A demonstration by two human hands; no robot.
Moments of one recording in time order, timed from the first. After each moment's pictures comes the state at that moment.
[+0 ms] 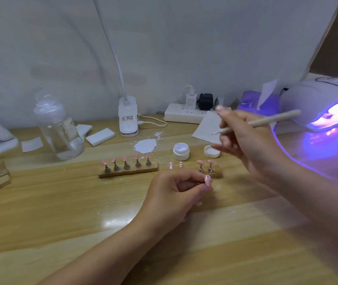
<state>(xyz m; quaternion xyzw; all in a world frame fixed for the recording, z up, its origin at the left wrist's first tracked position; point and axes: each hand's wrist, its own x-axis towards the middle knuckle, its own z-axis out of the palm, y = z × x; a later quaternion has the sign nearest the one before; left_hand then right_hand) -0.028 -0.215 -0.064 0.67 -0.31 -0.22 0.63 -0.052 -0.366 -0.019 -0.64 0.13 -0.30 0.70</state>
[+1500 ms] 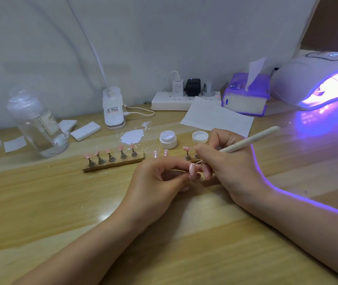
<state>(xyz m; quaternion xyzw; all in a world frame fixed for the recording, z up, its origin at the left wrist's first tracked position) -0.026 -0.216 -0.067 0.69 -0.36 -0.19 0.60 -0.081 -0.339 -0.063 -0.63 0.07 -0.31 0.71</state>
